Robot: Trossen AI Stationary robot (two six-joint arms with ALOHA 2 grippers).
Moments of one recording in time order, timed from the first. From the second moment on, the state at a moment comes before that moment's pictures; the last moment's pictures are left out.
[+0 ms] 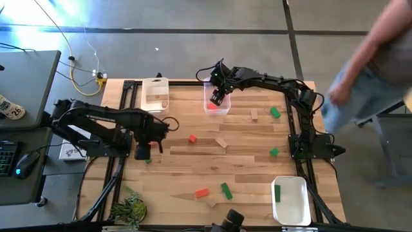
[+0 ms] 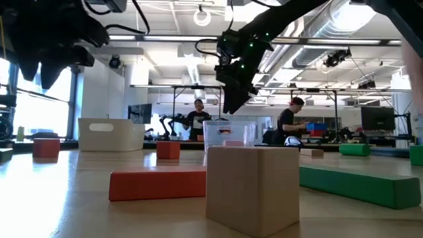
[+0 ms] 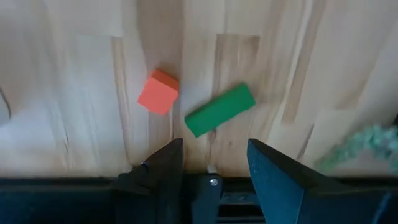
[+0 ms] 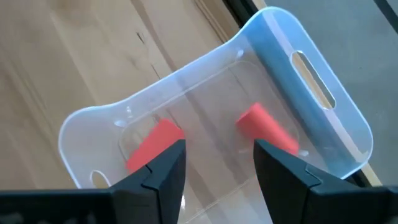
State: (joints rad) left arm 0.04 1.25 0.97 -1.37 0.08 -0.11; right arm -0.51 1.98 1.65 -0.72 0.05 -0.01
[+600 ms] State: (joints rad) left arm -0.15 1.23 0.82 -1.21 0.07 0.25; right arm -0.41 1.92 1.65 -0.71 0.06 0.12
